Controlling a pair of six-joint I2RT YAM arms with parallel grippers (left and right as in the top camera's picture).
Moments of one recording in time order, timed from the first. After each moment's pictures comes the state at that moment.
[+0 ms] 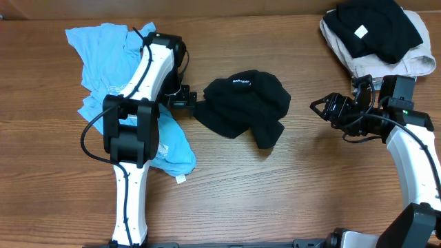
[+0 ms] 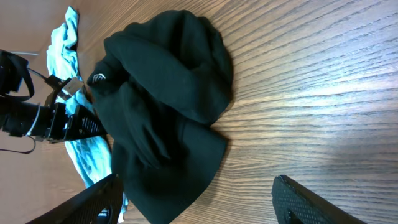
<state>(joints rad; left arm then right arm) -0.18 2.46 2.09 -1.48 0.03 -0.21 -0.25 1.48 1.03 -0.70 -0.67 0.20</state>
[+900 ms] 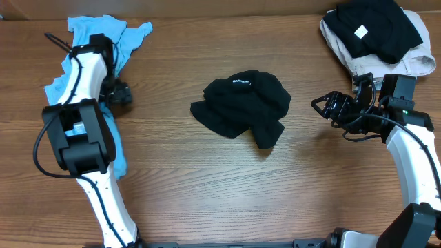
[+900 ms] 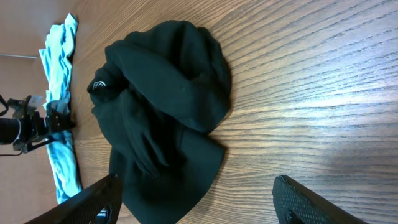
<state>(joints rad) 0.18 2.34 1.88 -1.13 -0.34 -0.22 -0.25 1.48 1.03 -0.67 -0.66 0.20</state>
